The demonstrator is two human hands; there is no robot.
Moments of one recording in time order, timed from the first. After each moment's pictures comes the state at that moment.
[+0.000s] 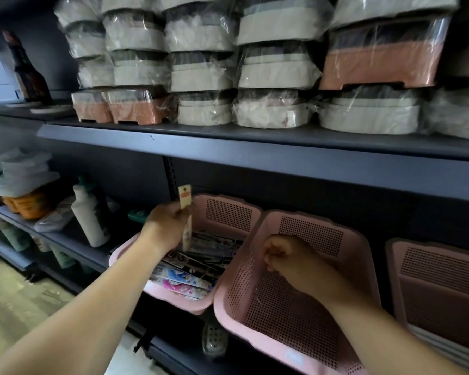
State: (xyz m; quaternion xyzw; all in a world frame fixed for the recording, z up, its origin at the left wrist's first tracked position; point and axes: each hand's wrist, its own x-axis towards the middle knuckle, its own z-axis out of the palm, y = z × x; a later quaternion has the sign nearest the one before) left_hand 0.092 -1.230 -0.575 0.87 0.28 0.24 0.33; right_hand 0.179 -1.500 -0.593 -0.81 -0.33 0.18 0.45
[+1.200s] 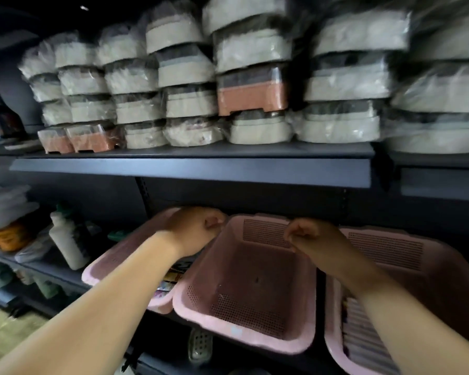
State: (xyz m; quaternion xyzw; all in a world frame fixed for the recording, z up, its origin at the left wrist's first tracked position) left_hand 0.119 -1.358 -0.531 0.98 0.08 0.08 0.17; right_hand 0.200 -1.636 -0.561 -0.82 -0.26 0.07 0.50
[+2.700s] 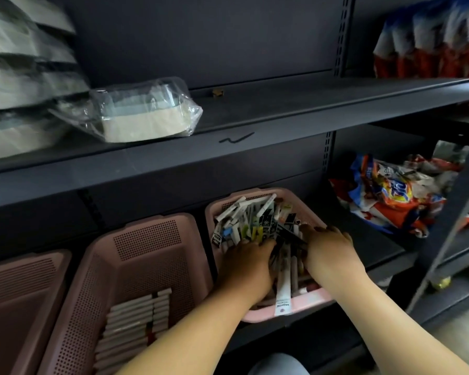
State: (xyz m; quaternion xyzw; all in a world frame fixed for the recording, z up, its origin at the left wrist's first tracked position) left_hand 0.196 -1.909 -0.654 0.95 -0.29 0.06 0.12; right_hand 0.167 -2.094 -0.653 -0.99 0.16 -0.03 0.04
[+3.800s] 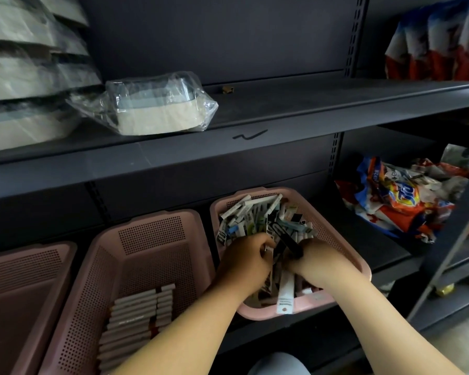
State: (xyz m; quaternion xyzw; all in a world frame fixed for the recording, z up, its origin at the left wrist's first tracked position) left_hand 0.201 -1.899 -0.651 0.90 -0.20 -0.02 0.38; right_hand 0.158 -2.057 -0.623 -0.94 0.17 0.10 0.27
